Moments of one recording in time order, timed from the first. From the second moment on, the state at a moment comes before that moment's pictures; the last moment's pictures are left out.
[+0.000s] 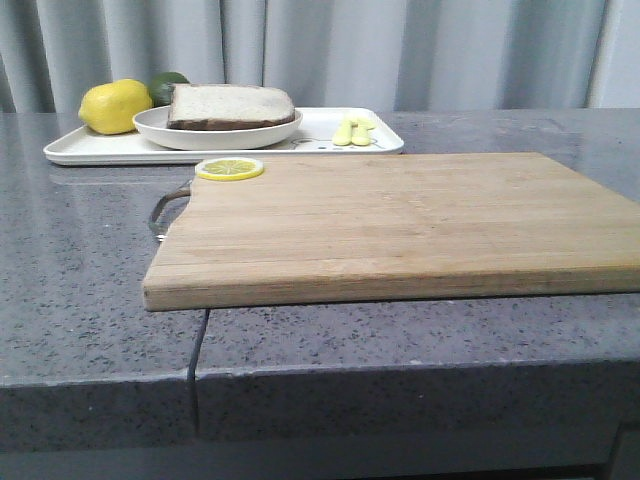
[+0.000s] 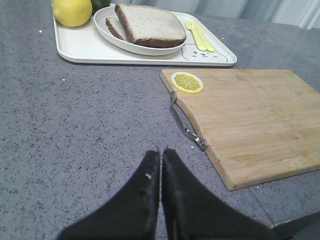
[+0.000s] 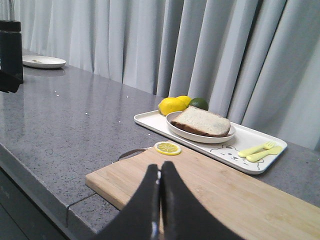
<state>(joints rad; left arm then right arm) 0.02 0.25 -0.44 -0.60 0.70 0.33 0.57 -0.01 -0.28 0.57 0.32 -0.62</state>
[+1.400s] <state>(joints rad) 0.00 0.05 -0.12 -0.33 0.08 0.31 0.57 -0.01 -0.28 0.57 0.30 -0.62</state>
